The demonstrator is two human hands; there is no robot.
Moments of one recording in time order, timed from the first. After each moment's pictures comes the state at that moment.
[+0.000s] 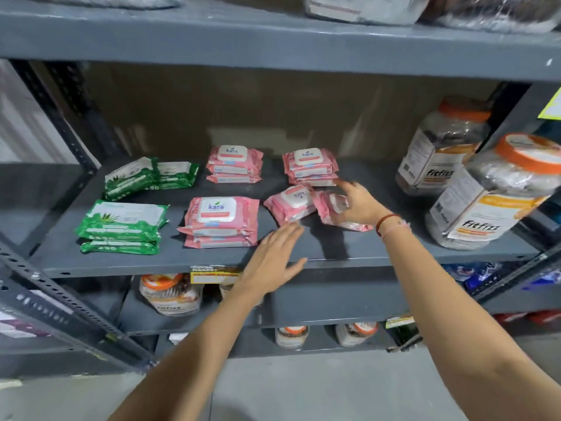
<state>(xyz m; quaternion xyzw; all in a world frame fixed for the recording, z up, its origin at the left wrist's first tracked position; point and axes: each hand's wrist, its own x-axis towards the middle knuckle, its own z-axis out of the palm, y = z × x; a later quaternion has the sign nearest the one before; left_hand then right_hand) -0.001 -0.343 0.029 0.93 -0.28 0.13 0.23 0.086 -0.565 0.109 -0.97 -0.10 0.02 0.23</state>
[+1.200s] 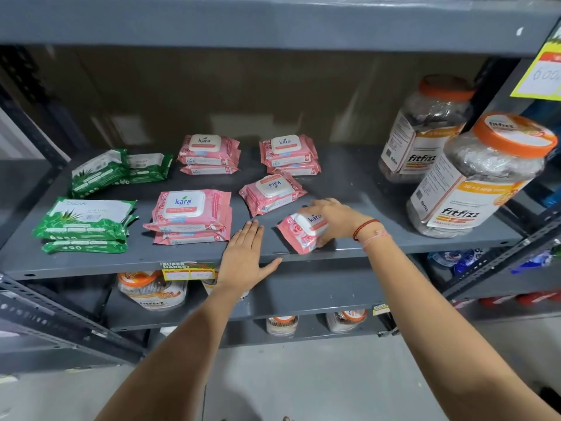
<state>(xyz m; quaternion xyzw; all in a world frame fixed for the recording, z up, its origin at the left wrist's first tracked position) 0.011 -0.354 -0.010 0.99 -0.15 0.08 0.01 0.064 -0.578 0.092 -0.96 -0.17 0.20 0.07</state>
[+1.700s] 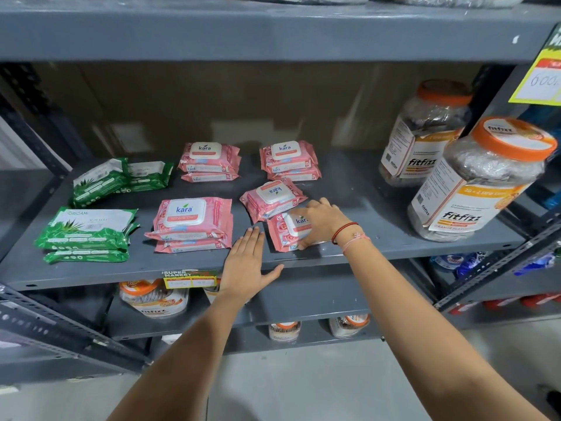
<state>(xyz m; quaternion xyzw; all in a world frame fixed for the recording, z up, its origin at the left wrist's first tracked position) 0.012 -0.354 -0.009 0.99 -0.14 0.08 0.02 0.072 -0.546 0.086 -0.98 -0.15 0.13 0.01</state>
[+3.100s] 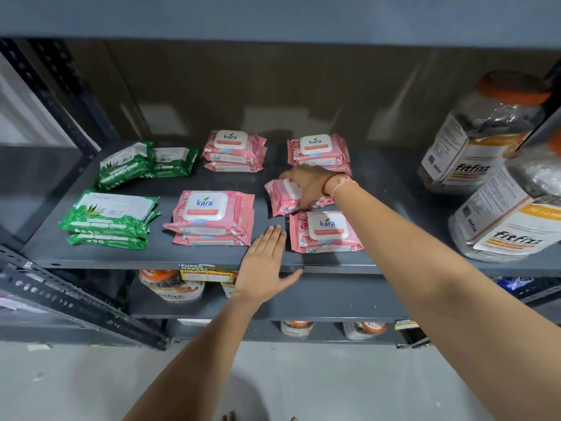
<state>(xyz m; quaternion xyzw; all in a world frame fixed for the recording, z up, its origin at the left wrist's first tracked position) 0.013 -0.354 -0.008 0.98 -0.15 0.09 0.02 0.172 -0.488 0.107 -0.94 -0.30 0.14 0.01</state>
